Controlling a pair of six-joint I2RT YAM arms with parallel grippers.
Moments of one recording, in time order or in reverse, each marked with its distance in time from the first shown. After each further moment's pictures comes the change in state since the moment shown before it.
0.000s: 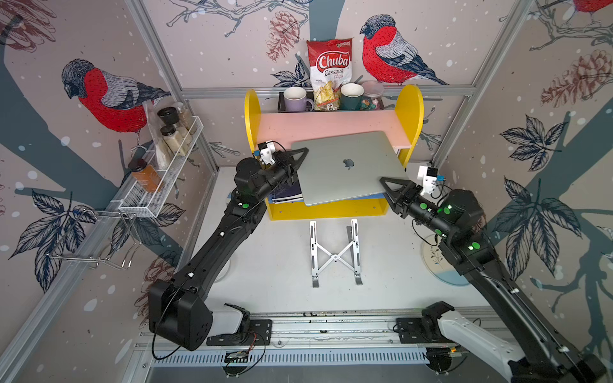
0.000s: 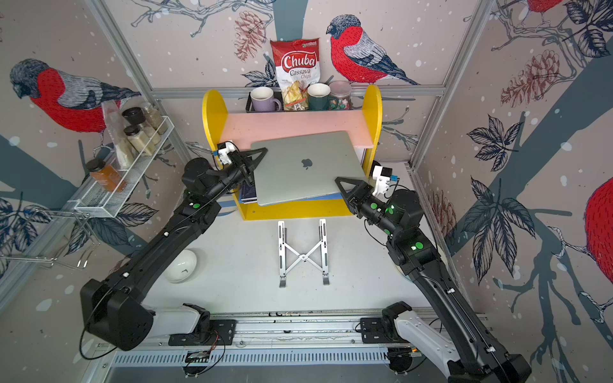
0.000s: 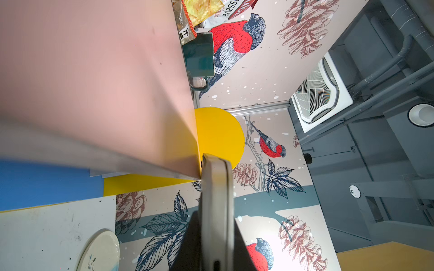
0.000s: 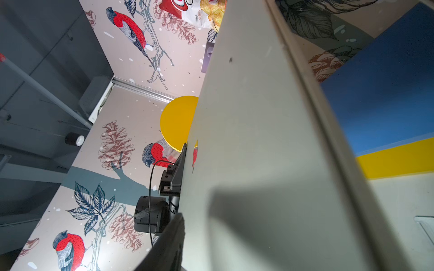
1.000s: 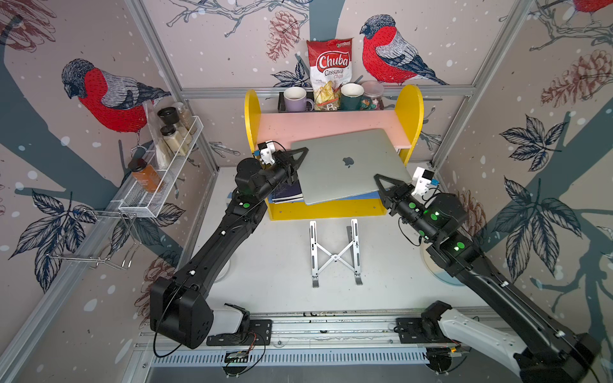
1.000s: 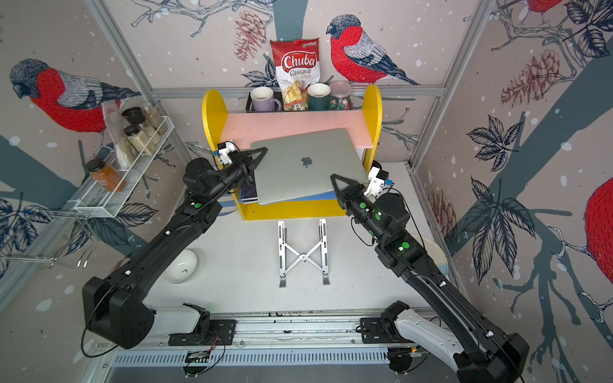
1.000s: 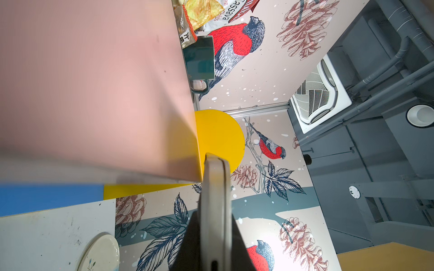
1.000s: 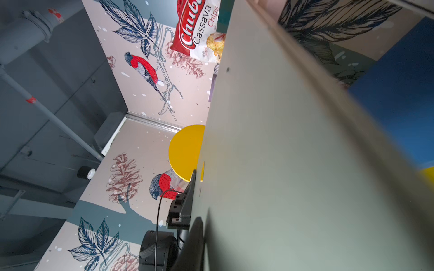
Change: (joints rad) left arm 0.001 0.012 -0.007 0.023 -0.002 -0.001; right arm 0.163 0.042 -0.035 0.162 0.309 0.076
